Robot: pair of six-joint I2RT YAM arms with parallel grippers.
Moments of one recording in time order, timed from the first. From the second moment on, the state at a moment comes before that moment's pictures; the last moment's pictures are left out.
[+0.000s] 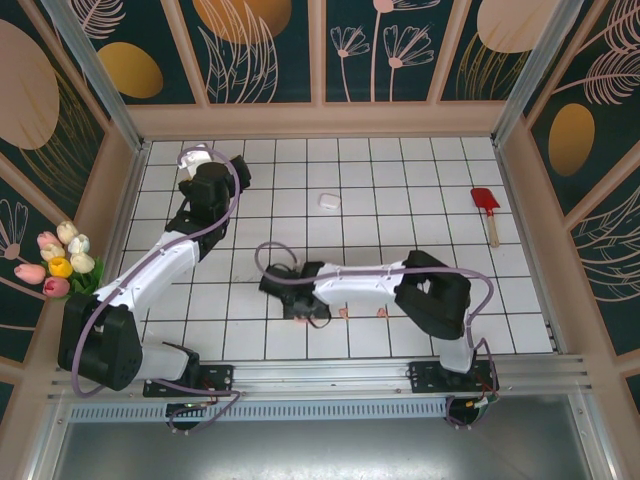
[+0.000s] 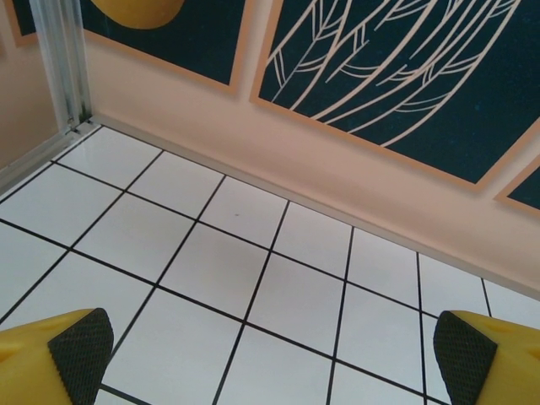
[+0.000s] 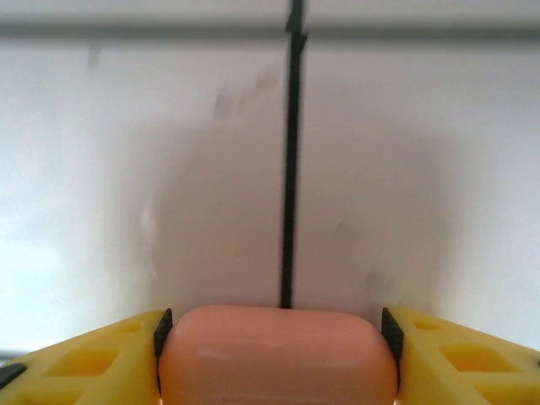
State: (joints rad) left arm -0.36 1.36 0.96 0.05 -0.51 -0.50; right arm 1.19 1.92 1.29 -0.75 0.16 1.11
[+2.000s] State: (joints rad) left arm -0.37 1.53 0.79 0.23 0.02 -0.79; right arm 0.72 2.09 1.50 -0.82 0.13 0.71
